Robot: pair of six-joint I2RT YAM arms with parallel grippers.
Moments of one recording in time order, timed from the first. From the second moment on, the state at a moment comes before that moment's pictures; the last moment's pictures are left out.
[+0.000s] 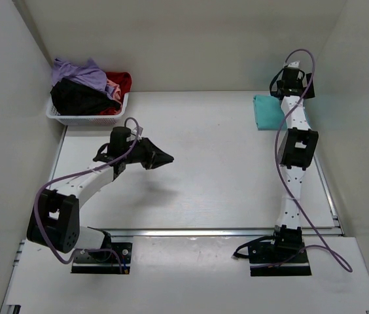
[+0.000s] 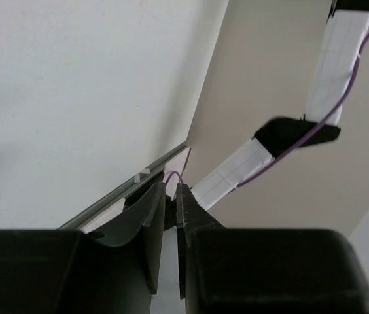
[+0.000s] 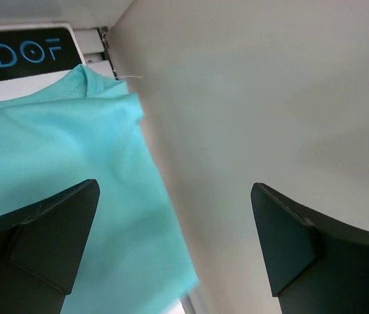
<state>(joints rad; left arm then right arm) -0.31 1.37 0.77 -0.01 0.69 -1.21 -0.14 2.71 2.58 -0.37 0.58 -0.41</state>
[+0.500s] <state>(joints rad) -0.20 1.37 0.88 -0.04 0.66 -1.19 0.02 1.51 1.45 -0.31 0.38 -0.15</state>
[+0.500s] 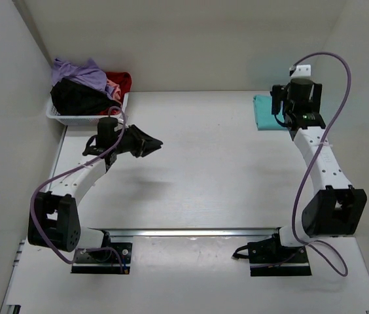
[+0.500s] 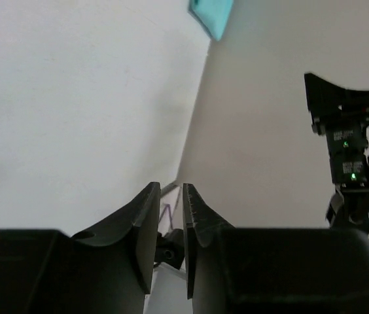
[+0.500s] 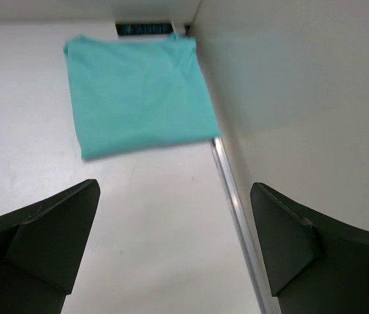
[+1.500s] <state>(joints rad) 0.06 2.01 1.80 -0.45 0.18 -0.74 -0.04 1.21 1.08 -0.80 -0.18 0.24</state>
